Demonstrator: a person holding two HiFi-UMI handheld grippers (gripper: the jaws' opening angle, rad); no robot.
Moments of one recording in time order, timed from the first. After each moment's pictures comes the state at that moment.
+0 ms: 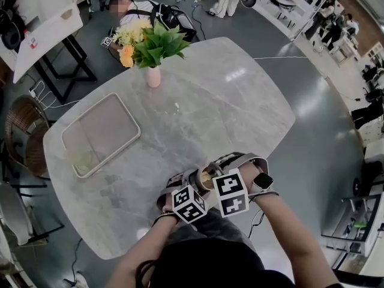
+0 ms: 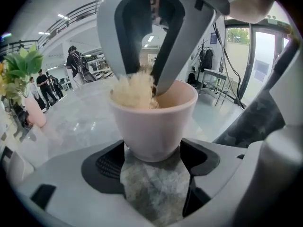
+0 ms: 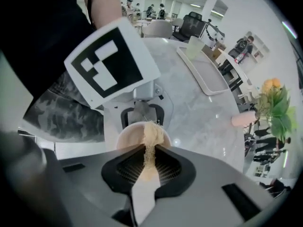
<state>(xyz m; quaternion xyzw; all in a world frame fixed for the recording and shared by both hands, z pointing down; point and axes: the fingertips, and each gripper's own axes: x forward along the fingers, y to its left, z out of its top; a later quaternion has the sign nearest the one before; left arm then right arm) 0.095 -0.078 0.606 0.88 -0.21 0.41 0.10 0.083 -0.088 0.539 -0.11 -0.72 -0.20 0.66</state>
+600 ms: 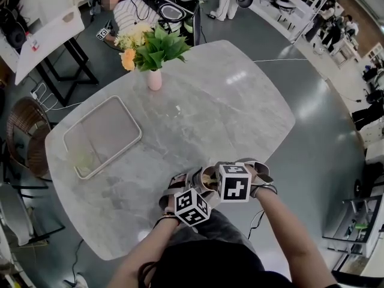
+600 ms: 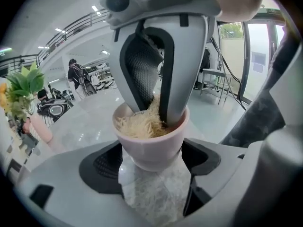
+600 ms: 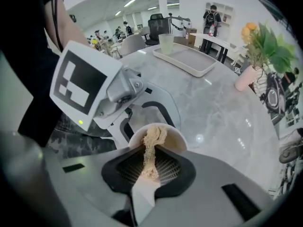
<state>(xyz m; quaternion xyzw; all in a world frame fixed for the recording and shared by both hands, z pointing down) 0.104 -0.087 0.584 0.89 -0.23 0.39 0.04 0.083 -0.074 0.543 -0.07 -0.77 0.03 0.63</state>
